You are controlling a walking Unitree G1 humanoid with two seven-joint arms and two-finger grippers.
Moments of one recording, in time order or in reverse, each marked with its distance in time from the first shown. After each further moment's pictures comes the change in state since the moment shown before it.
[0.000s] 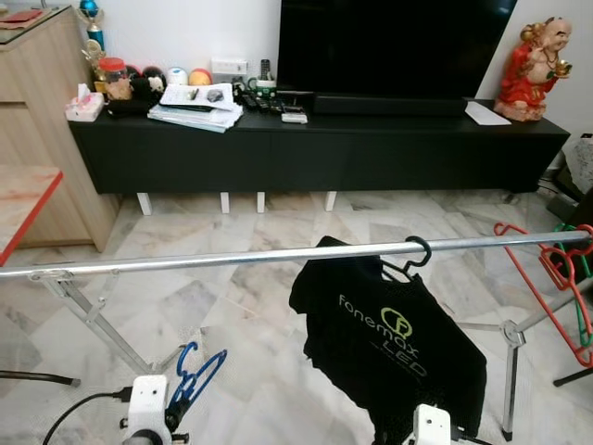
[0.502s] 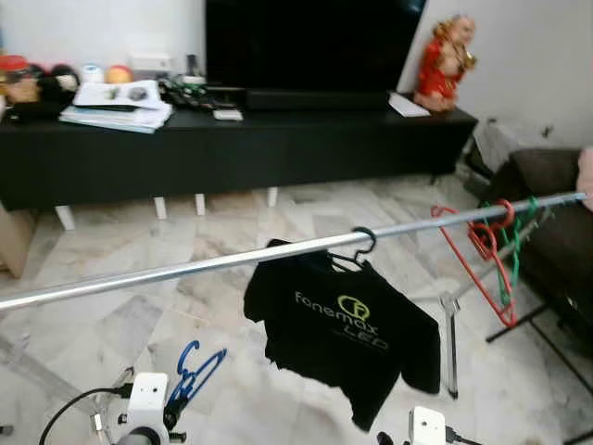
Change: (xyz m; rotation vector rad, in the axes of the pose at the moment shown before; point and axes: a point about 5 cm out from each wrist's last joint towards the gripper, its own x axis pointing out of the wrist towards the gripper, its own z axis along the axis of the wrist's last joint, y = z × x) left arm 0.005 -0.011 0.015 0.023 -0.057 -0.044; right arm -0.002 -0.008 -0.008 0.001 0.017 -0.015
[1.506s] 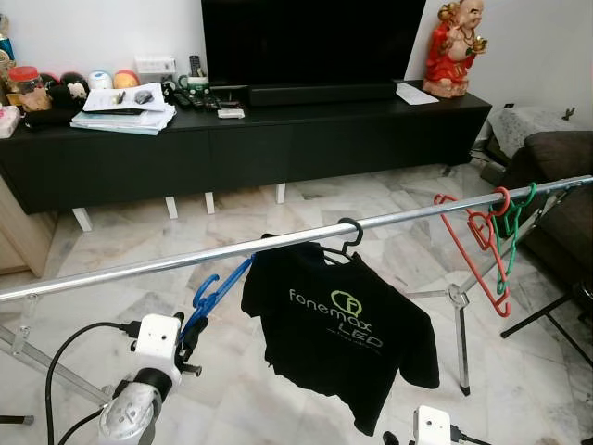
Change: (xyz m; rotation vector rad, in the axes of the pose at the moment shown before) left arm -0.020 -0.009 0.087 0.103 -0.435 -0.072; right arm 0.001 0.003 0.003 -0.020 -0.009 0.012
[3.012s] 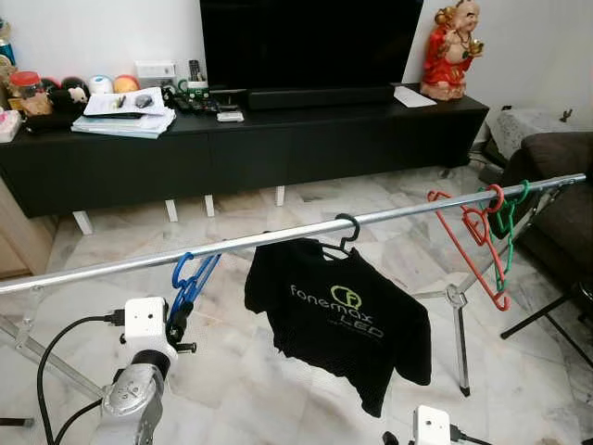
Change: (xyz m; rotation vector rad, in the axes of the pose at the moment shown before) left arm 0.010 0.012 0.015 -0.150 0.010 0.179; right arm 0.000 0.000 0.000 -0.009 0.000 0.002
